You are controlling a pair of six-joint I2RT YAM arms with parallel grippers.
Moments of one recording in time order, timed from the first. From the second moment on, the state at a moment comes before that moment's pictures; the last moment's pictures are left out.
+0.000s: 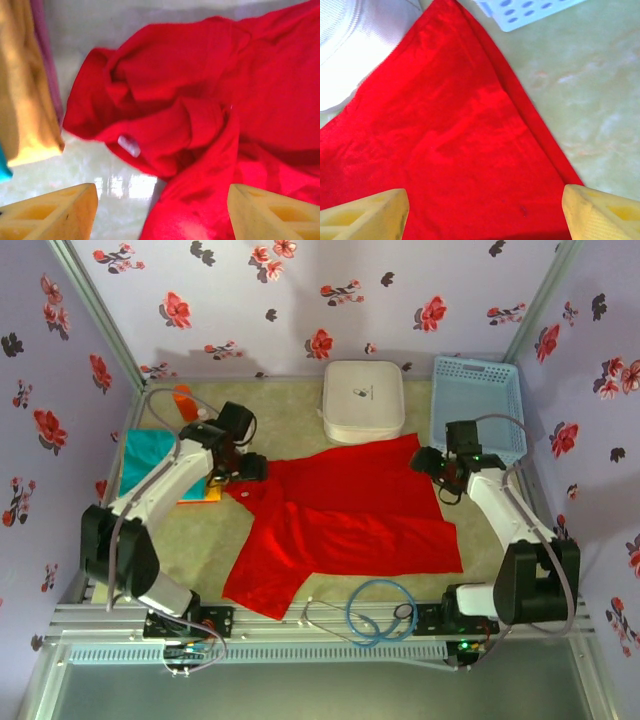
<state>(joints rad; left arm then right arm) -0.44 1.56 1.31 -0.98 -0.02 -0.36 0.09 1.33 0.94 -0.60 -0.09 0.57</state>
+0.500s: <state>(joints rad) -0.57 2.00 1.62 -0.85 -0.07 -0.06 0.11 1.34 0.93 -0.58 -0.12 0.59</state>
